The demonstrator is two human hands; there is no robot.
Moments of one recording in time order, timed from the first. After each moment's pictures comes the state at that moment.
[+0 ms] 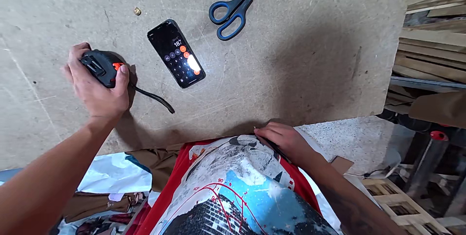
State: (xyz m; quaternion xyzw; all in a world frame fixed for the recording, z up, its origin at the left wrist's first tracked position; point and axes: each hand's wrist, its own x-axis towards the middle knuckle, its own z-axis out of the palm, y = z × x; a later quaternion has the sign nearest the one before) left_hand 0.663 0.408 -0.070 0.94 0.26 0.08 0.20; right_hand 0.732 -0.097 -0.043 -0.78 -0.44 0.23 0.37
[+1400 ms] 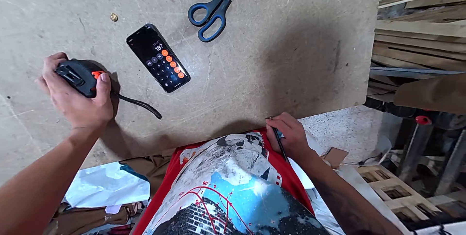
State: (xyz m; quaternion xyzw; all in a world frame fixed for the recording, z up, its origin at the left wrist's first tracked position) left_hand 0.648 0.423 -0.089 0.93 0.31 0.03 0.20; right_hand 0.719 -0.132 -0.056 -0.89 -0.29 0.08 0.35
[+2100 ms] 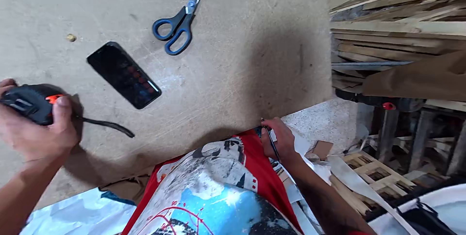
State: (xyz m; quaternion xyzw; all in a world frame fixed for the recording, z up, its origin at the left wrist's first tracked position) left_hand 0.654 0.408 -0.082 0.92 0.32 0.00 0.23; right_hand 0.711 -0.159 -0.051 -0.91 -0.21 0.02 0.36
